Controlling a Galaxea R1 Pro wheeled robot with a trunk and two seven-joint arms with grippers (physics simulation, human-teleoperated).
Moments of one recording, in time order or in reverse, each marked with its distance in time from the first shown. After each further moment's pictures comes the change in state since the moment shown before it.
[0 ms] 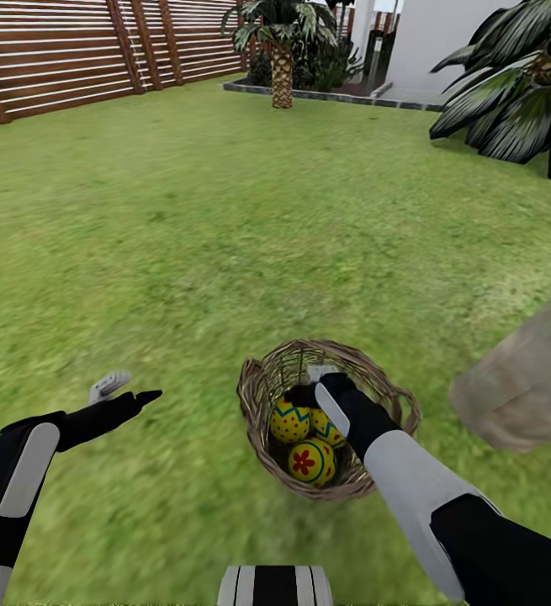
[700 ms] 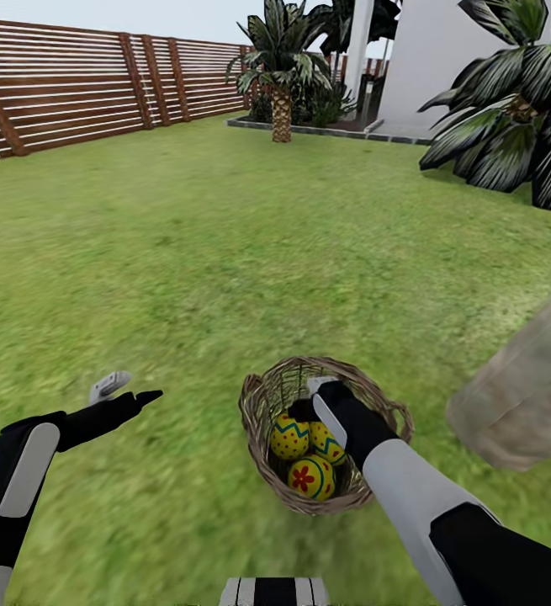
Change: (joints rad) left arm 0.000 0.000 0.000 0.000 0.000 0.000 0.000; right arm 0.031 0.006 0.007 0.005 0.102 0.075 0.004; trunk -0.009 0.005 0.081
